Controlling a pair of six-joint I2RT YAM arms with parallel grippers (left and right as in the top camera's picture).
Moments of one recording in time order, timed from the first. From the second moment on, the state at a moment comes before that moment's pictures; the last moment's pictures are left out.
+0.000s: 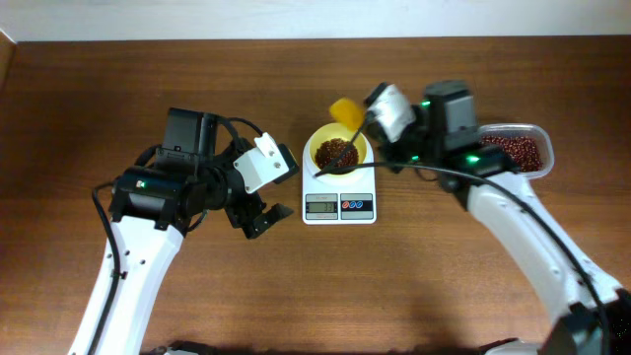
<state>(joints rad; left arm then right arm) -0.19 1.30 1.28 -1.05 0.51 0.79 0.29 1.54 1.18 -0.30 -0.40 -0.40</state>
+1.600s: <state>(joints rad) -0.19 1.30 1.28 -1.05 0.51 0.79 -0.54 1.69 1.19 -0.71 -0.56 -0.03</state>
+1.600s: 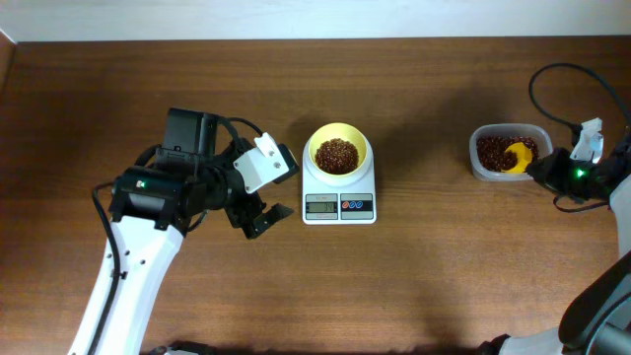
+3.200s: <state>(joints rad) -0.19 1.30 1.28 -1.05 0.51 0.79 -0.20 1.69 1.19 -0.48 -1.16 0.05</state>
